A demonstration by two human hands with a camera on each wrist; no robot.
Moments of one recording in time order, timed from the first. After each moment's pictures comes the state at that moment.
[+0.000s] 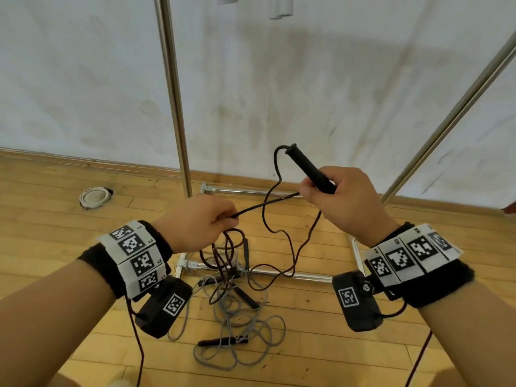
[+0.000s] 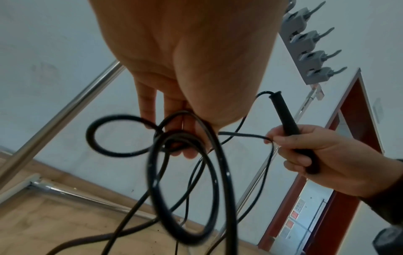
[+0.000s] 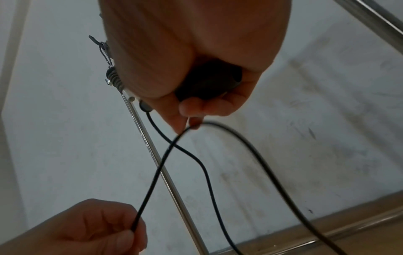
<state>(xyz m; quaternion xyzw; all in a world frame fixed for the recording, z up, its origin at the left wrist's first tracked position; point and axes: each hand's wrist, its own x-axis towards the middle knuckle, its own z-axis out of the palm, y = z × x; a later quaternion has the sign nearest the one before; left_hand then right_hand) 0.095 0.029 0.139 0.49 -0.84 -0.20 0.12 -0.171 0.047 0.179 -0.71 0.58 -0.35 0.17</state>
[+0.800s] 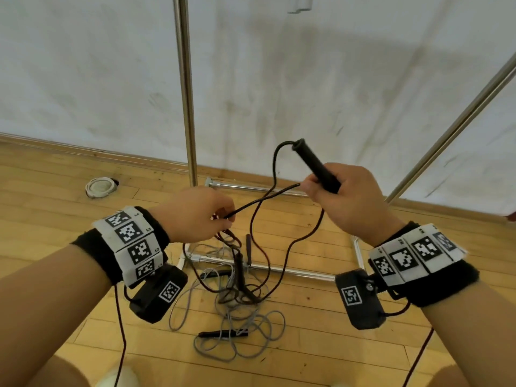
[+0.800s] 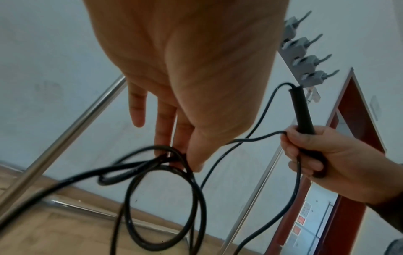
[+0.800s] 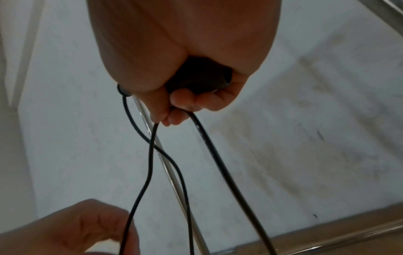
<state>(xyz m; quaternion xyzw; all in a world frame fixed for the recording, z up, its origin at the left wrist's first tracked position) 0.112 0.035 0.145 0.48 -0.86 -0.16 0.06 -0.161 0.057 0.185 -0.74 0.55 -0.34 0.16</state>
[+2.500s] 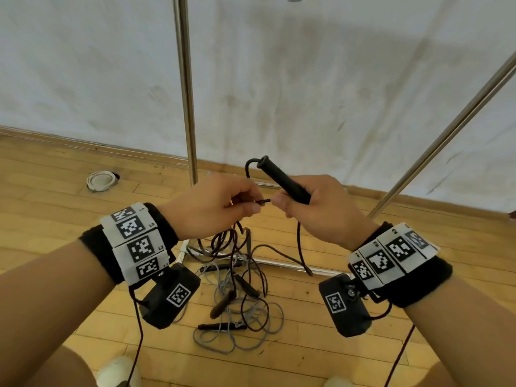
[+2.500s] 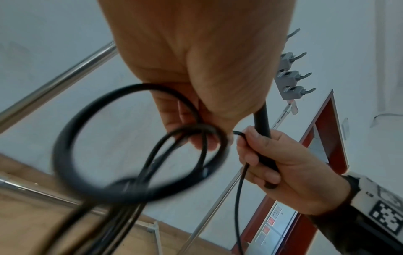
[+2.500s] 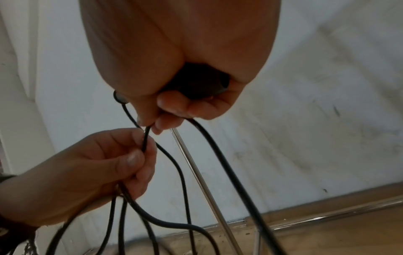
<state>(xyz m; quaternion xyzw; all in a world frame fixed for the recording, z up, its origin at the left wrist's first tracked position) 0.087 0.054 0.158 0.41 -0.83 -0.30 0.23 -0.135 0.066 0.170 -0.77 0.52 -0.28 0.25</state>
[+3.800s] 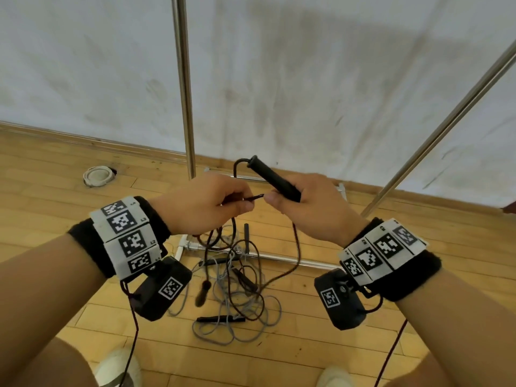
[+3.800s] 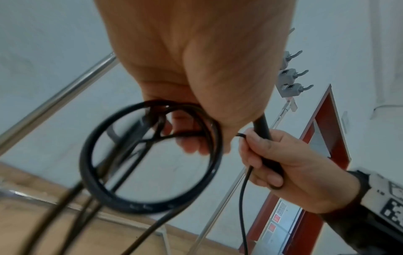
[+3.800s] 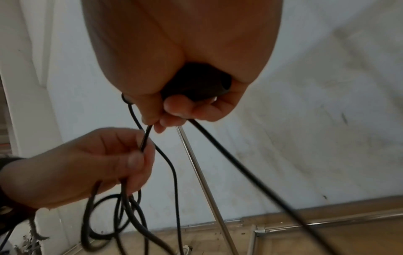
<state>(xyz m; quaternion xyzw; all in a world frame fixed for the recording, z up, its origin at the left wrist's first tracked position) 0.096 0.057 0.156 0.41 -0.86 -0.26 0.18 -0.128 0.072 0.165 -0.79 0.51 -0.26 0.23</state>
